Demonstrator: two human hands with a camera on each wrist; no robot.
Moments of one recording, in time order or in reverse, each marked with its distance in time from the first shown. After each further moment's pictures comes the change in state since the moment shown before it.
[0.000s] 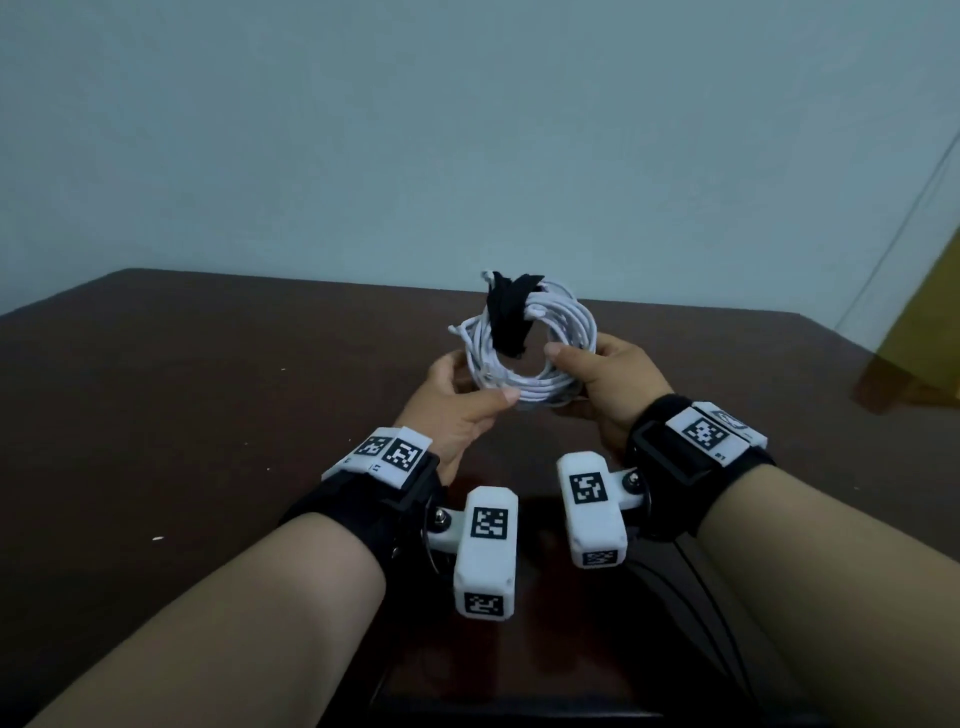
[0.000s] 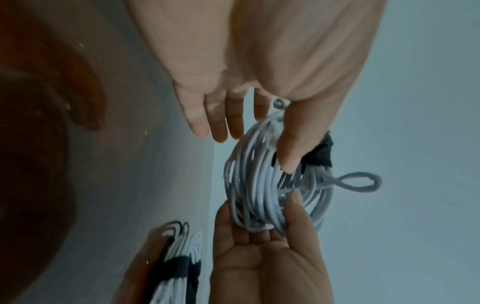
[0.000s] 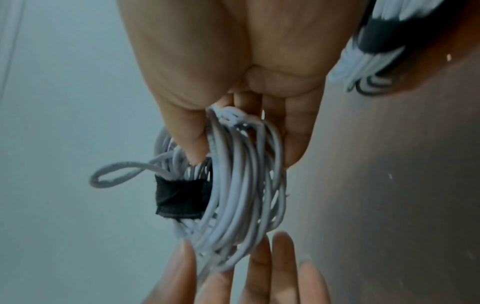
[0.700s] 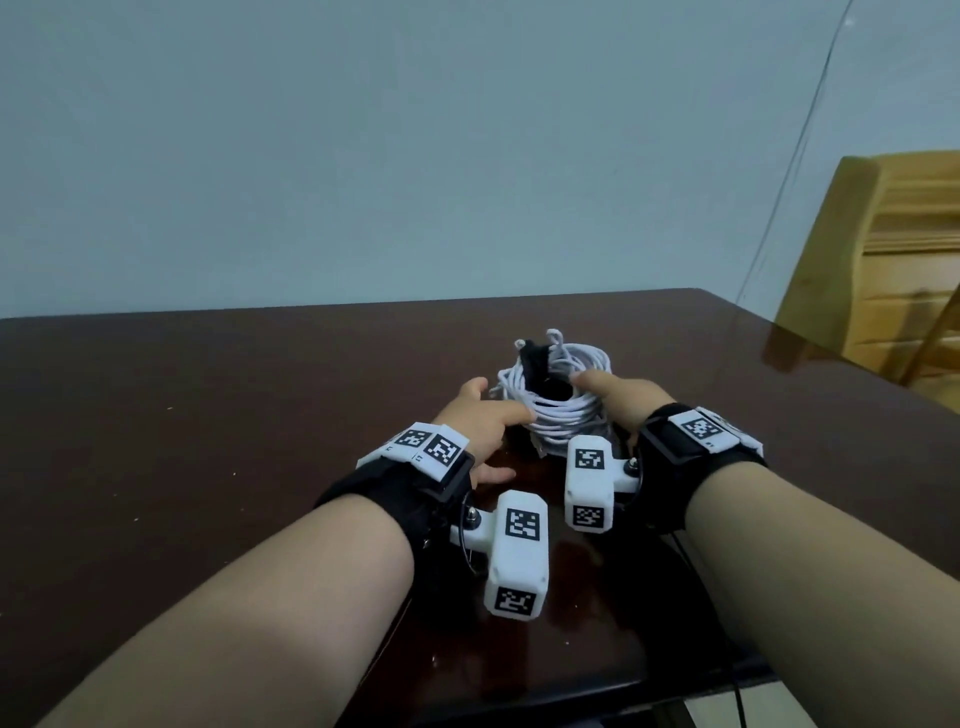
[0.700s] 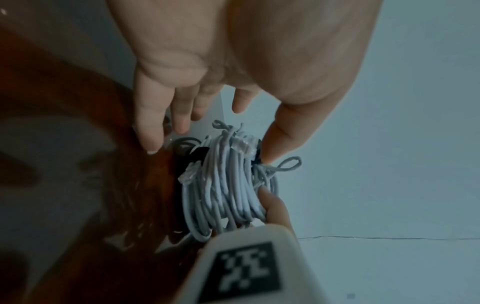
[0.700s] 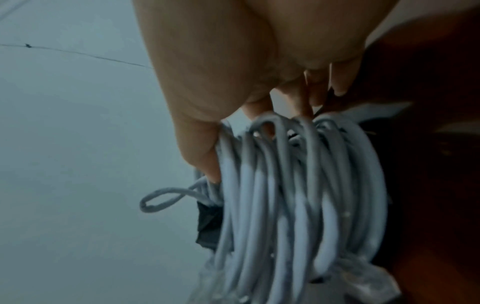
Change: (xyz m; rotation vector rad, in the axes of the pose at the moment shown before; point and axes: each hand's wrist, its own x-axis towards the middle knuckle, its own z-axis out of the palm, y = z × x) left_hand 0.014 -0.035 0.111 0.308 -0.113 -0.348; right_hand -0.014 0.017 -0.127 -0.152 0.309 0.424
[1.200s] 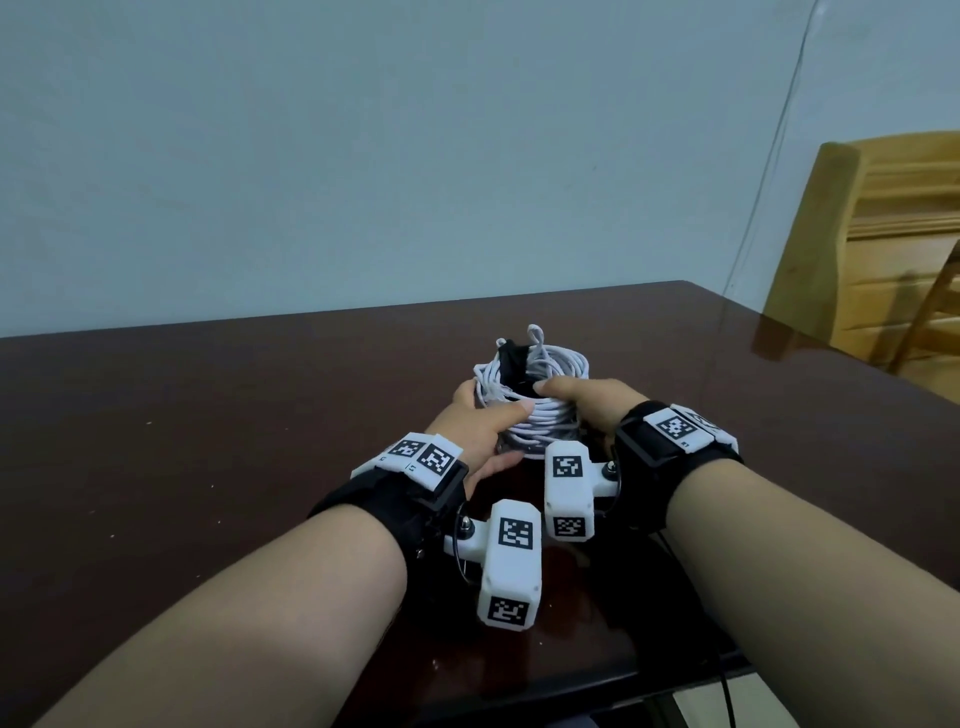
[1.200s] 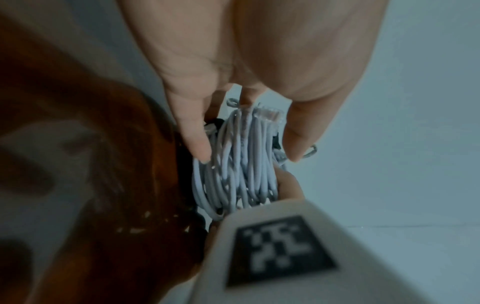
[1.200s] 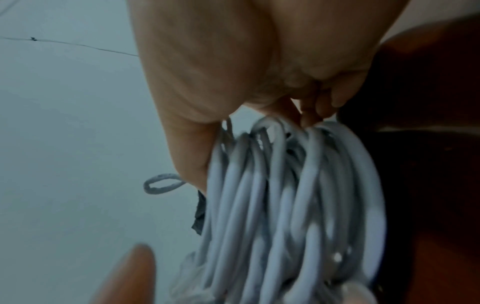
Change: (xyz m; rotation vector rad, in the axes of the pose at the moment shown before) left_hand 0.004 -0.008 0.017 -0.078 -0.048 0.086; right_hand -0.014 0.000 -0.001 0.069 -0.153 0.001
